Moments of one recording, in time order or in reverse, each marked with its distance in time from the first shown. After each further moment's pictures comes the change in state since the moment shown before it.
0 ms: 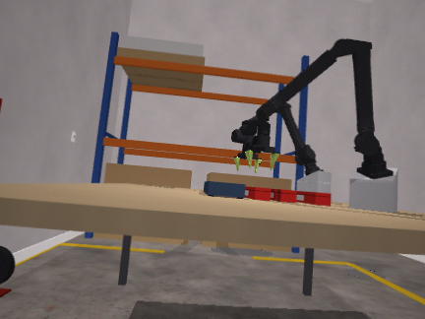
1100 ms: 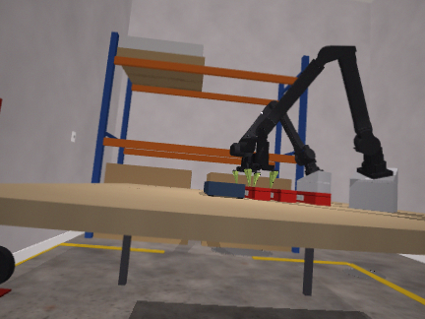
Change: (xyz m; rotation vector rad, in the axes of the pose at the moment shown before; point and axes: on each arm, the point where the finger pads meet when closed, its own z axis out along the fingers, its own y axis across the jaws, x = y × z) left arm 0.000 -0.003 0.080 0.011 0.006 0.003; right arm 0.002 -0.001 0.073 0.004 -0.001 0.005
